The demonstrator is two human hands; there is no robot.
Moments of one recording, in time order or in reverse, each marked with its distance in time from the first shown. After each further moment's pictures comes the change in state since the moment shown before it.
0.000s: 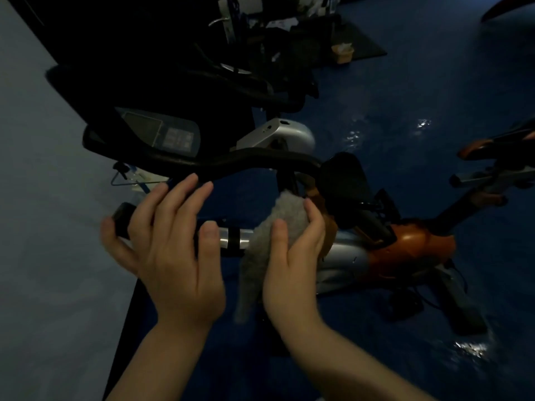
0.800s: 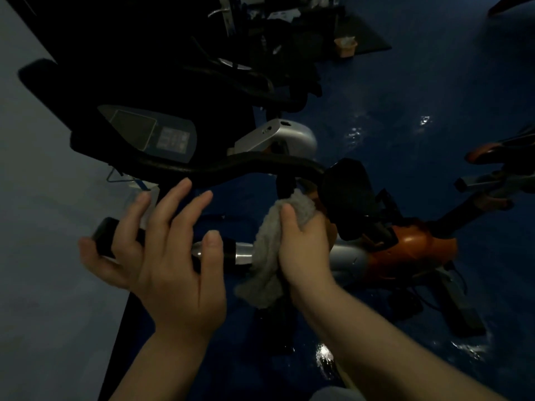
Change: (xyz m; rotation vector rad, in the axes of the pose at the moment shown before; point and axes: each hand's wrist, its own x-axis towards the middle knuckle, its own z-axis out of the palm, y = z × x) left_hand 0.001 -0.003 0.016 0.081 0.046 0.035; right_hand 0.053 0.002 -0.008 0.035 -0.028 0.306
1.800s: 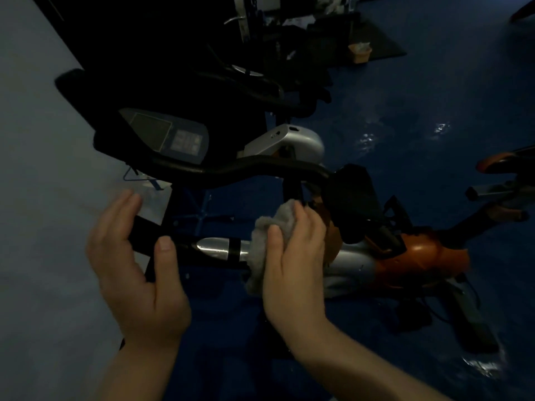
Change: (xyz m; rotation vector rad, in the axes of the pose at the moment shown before) left_hand -0.007 -0.024 -0.023 -0.324 0.095 -0.122; right_hand -0.036 0.011 0.004 -0.473 -0.039 -0.458
